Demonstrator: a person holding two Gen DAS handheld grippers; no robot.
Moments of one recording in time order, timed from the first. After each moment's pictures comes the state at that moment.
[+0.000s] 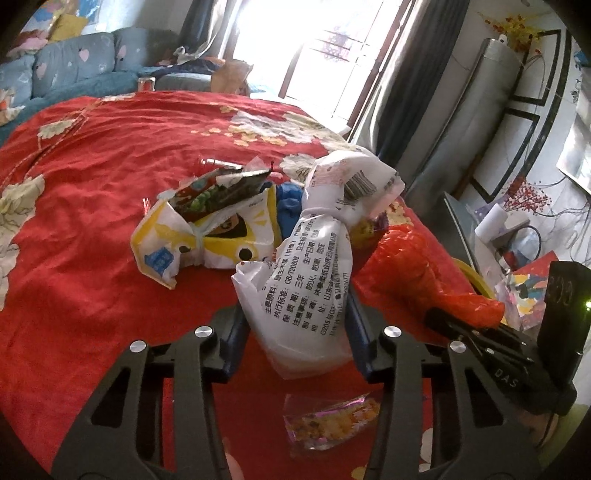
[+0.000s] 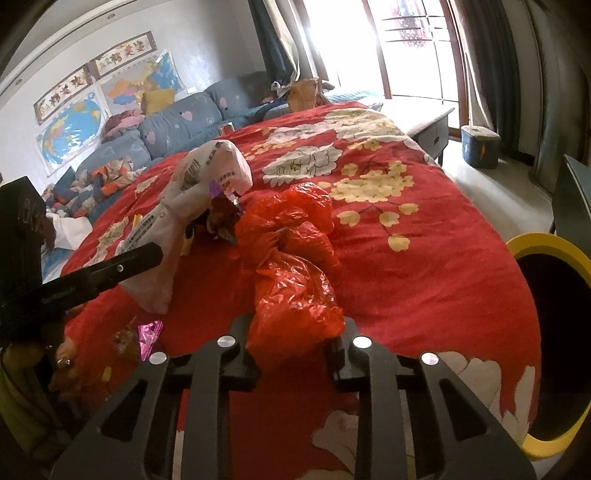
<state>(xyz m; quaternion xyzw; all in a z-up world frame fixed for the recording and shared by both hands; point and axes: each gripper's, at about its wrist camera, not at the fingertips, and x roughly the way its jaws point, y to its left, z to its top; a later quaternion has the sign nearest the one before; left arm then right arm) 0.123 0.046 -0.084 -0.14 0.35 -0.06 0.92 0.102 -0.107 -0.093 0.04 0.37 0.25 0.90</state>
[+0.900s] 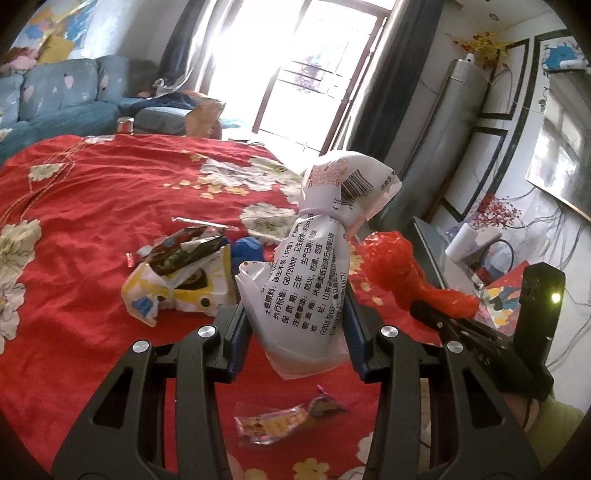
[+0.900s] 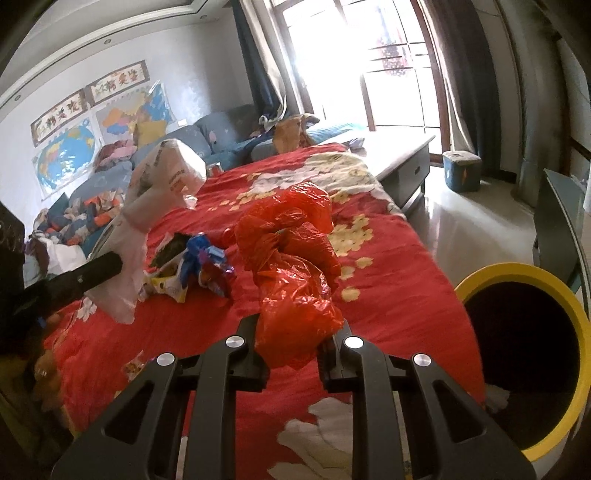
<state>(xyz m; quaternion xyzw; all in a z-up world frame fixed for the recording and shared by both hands) 0.107 0.031 -0.037 -0.14 0.29 -0.11 0.94 0.100 -0.144 -0.056 0.06 0.31 0.22 0.92</state>
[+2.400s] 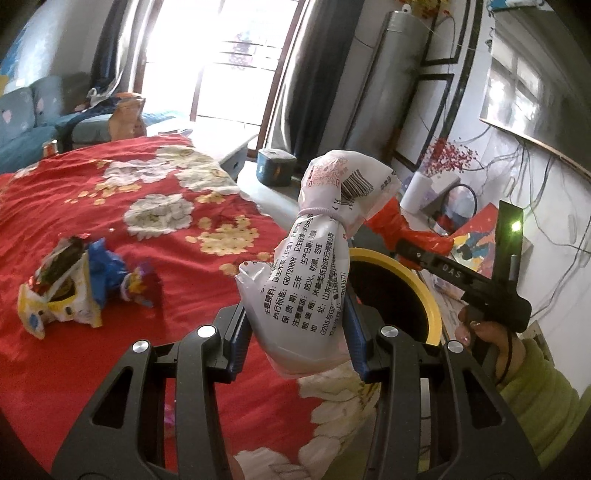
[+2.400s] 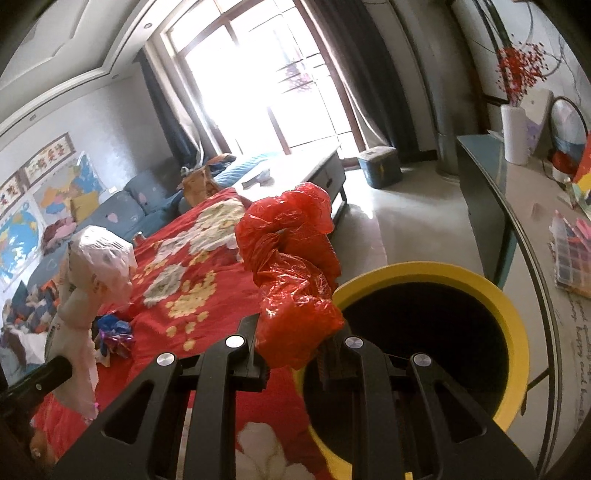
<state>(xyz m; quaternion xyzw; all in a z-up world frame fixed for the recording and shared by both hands) 0.125 -0.091 -0.035 -0.06 0.32 -0.20 0.92 0.110 -0.285 -0.066 0.18 0.29 0.08 0.94</state>
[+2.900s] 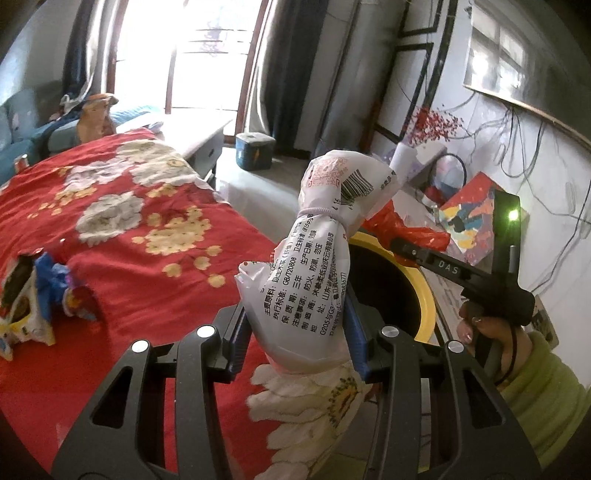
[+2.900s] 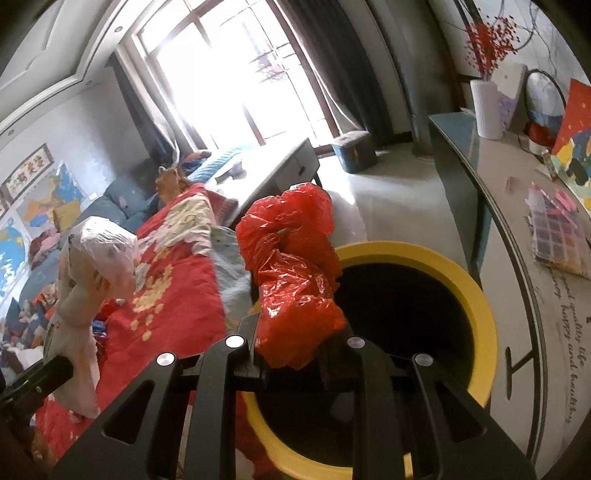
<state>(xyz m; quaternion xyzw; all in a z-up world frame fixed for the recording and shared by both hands) 0.143 -0.148 -0.049 -0.02 0.35 -0.24 0.91 0.106 -0.331 -0.092 0.20 0.32 0.04 0.93</state>
